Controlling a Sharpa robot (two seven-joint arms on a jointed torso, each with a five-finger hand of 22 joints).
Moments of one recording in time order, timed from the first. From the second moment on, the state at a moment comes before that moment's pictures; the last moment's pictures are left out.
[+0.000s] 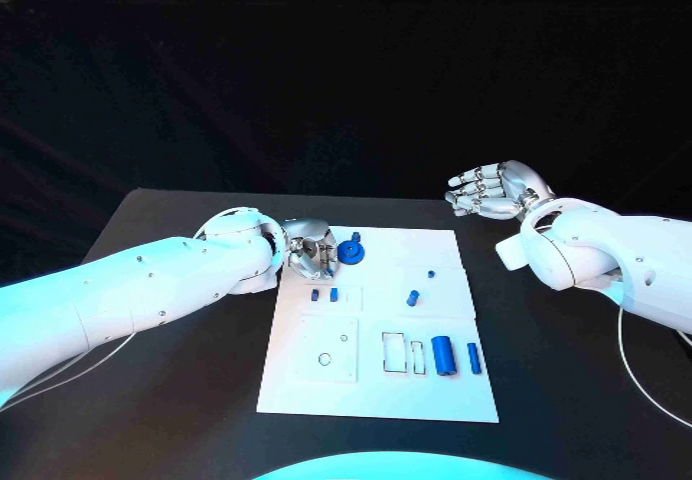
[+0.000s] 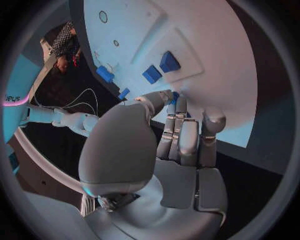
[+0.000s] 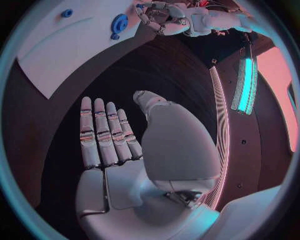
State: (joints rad) left arm 1.19 -0.61 -0.04 1.26 -1.36 0.03 -0.06; left_hand 1.43 -0.22 0.61 0.07 0.24 0.98 0.14 0.41 0.31 1.05 0.07 0.51 0.18 1.38 0.01 1.42 1.05 0.13 1.15 0.11 1.28 1.05; right arm 1.32 -0.90 -0.16 1.45 -0.53 -0.54 0.11; right_hand 1.37 -0.21 0.36 0.22 0.41 0.78 0.20 0.25 0.26 0.96 0.20 0.21 0.06 1.03 0.15 0.07 0.19 0.17 0.98 0.25 0.07 0.10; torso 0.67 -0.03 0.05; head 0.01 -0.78
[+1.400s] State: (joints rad) left arm 1.19 -0.63 -0.04 1.25 -1.35 0.03 -0.06; left_hand 1.38 -0.27 0.59 0.08 0.24 0.82 0.15 0.26 0.27 1.02 0.10 0.41 0.17 1.35 0.03 1.41 0.98 0.13 1.10 0.13 1.23 0.98; right arm 1.32 -0.90 -0.16 1.45 -0.54 -0.53 0.10; right_hand 1.37 -0.21 0.35 0.22 0.41 0.78 0.20 0.24 0.25 0.96 0.20 0.21 0.06 1.02 0.16 0.07 0.18 0.17 0.97 0.26 0.07 0.09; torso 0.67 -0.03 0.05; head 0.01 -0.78
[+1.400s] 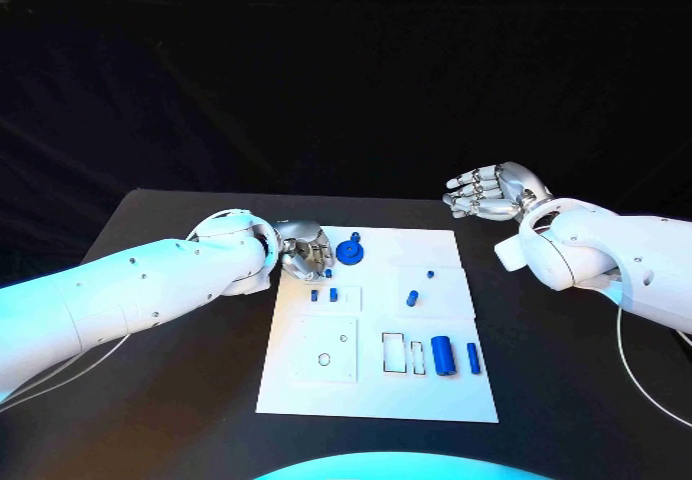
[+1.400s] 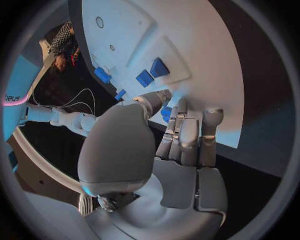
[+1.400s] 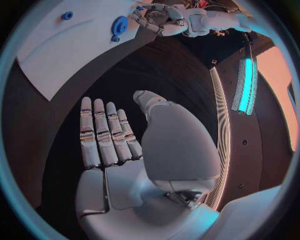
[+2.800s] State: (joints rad) left arm 1.19 -0.86 -0.01 1.39 -0.18 -0.11 0.33; left_hand 1.39 -0.23 0.56 0.08 0.24 0.87 0.20 0.29 0.27 0.92 0.14 0.38 0.14 1.01 0.06 1.06 0.45 0.17 0.83 0.17 0.93 0.69; right arm 1.20 -0.88 -0.16 1.49 -1.51 -0.32 -0.09; right_hand 1.34 -0.29 0.47 0.10 0.21 1.01 0.15 0.20 0.26 1.18 0.09 0.07 0.08 1.47 0.00 1.31 1.19 0.08 1.45 0.09 1.31 1.23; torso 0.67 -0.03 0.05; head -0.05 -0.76
